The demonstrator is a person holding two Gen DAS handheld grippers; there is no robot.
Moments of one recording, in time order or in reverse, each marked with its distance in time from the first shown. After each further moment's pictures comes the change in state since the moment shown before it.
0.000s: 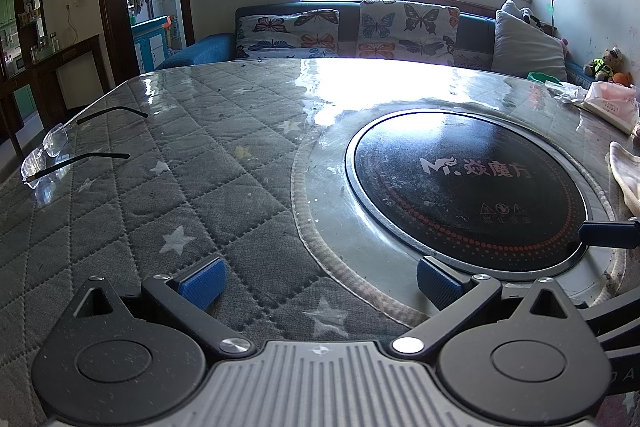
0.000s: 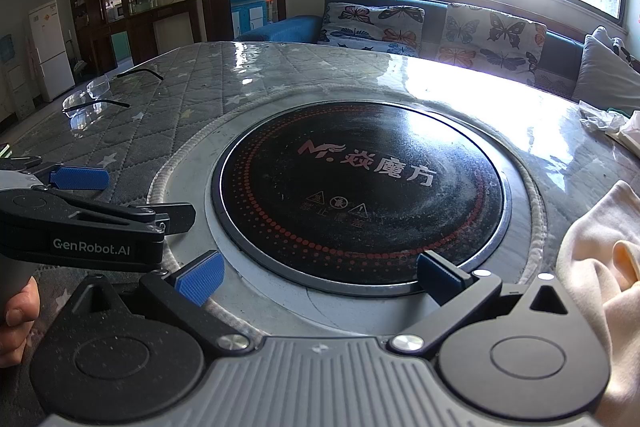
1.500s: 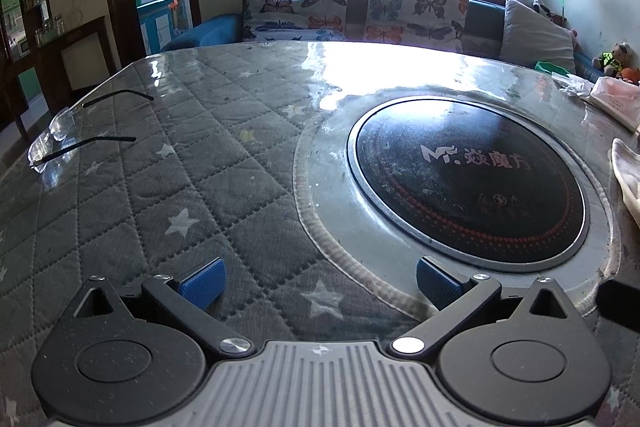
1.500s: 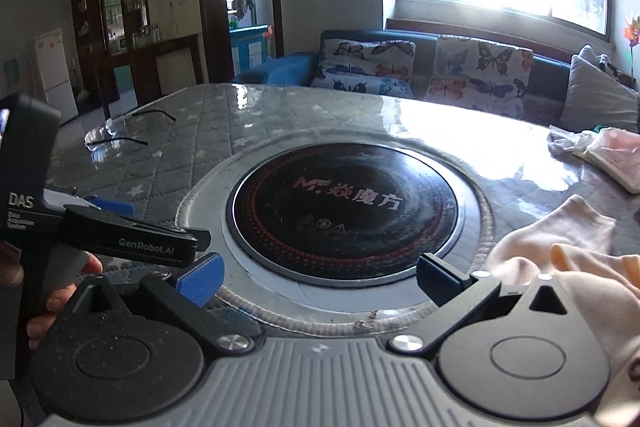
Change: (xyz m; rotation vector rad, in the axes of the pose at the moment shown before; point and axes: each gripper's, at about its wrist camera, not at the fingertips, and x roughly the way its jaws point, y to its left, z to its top) left arm -0.007 -0.004 0.006 -0.026 0.070 0.015; right arm -0.069 -0.009 -0.004 0.020 -0.123 0.003
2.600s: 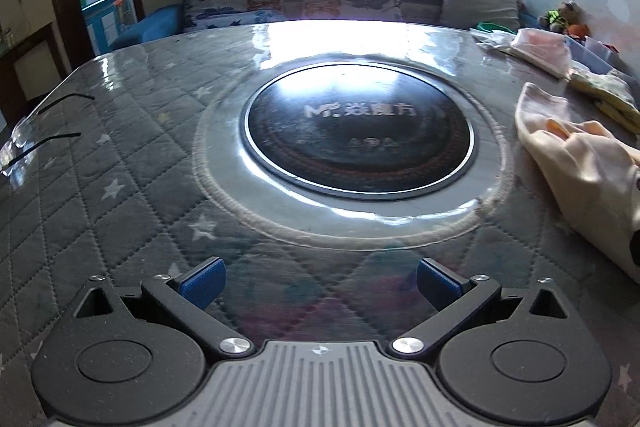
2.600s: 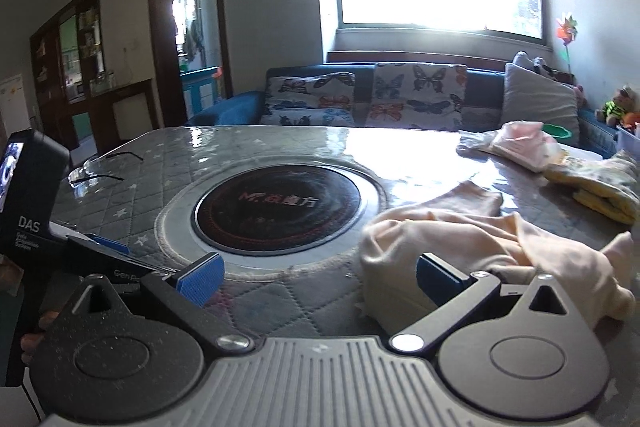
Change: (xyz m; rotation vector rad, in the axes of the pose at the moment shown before) left arm -0.044 -0.065 -0.022 0.125 0.070 -0.126; right arm -0.103 -0.031 -0.036 0.107 -0.099 -0.143
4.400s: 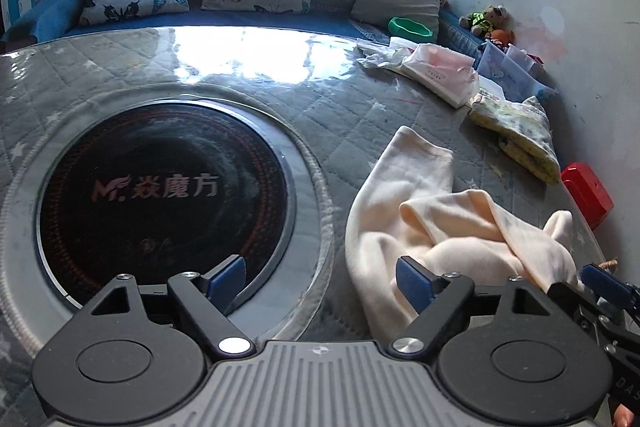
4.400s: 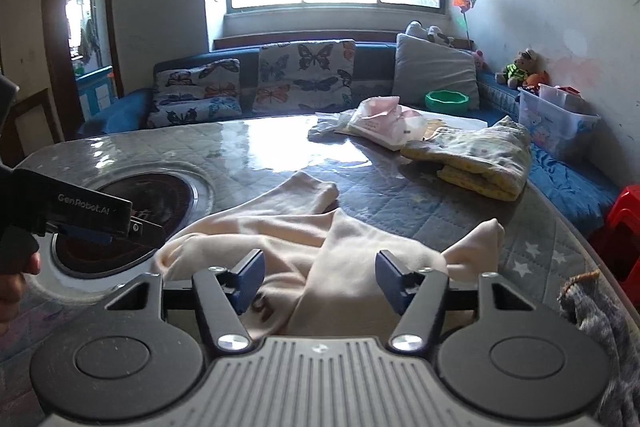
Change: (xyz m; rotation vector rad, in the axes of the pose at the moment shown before) left arm 0.053 -0.102 0.101 -0.042 0.079 -0.318; right arm 0.009 -0.116 0.022 0.126 0.066 -0.291
